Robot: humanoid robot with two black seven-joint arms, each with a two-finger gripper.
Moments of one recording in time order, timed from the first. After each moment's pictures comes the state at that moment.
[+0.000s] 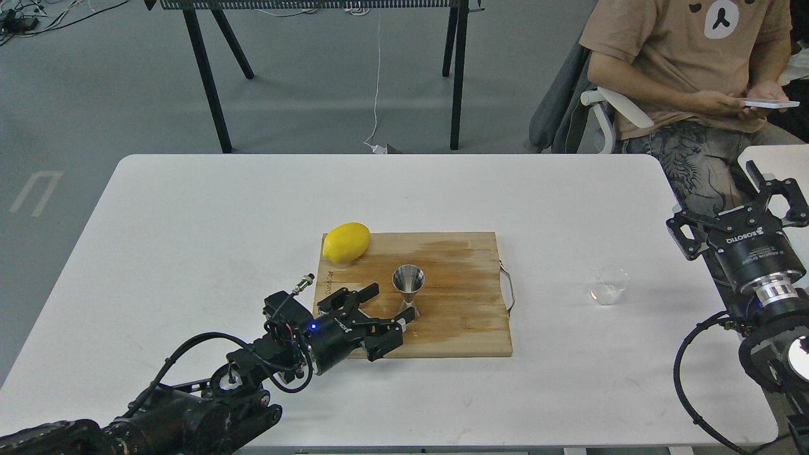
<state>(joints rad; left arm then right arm) -0.45 0.08 -0.35 -0.68 1.89 0.49 -0.49 0.12 -0.41 1.43 1.06 0.13 0.49 0.01</state>
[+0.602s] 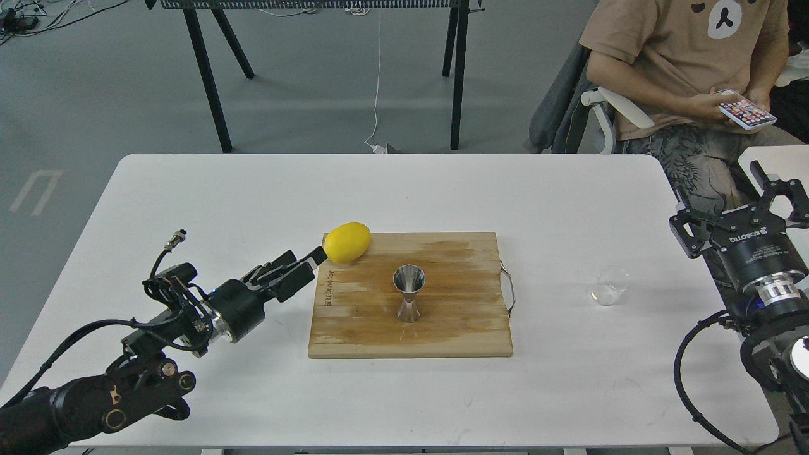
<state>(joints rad) -0.44 0.52 -0.45 -1.07 1.25 0.05 -0.49 0.12 -0.41 1.42 1.07 0.19 0.49 0.00</state>
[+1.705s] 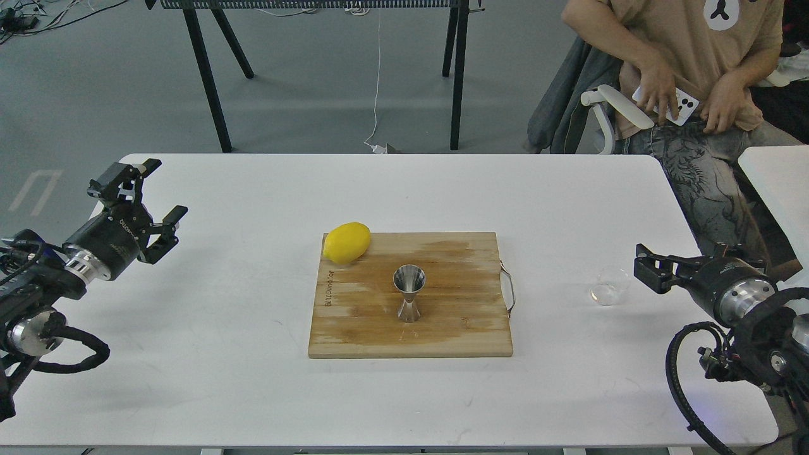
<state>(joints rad) -0.48 0.57 -0.72 -0.69 0.43 -0.49 -0.49 -0.02 -0.41 1.46 1.55 0.55 -0.49 -0.04</state>
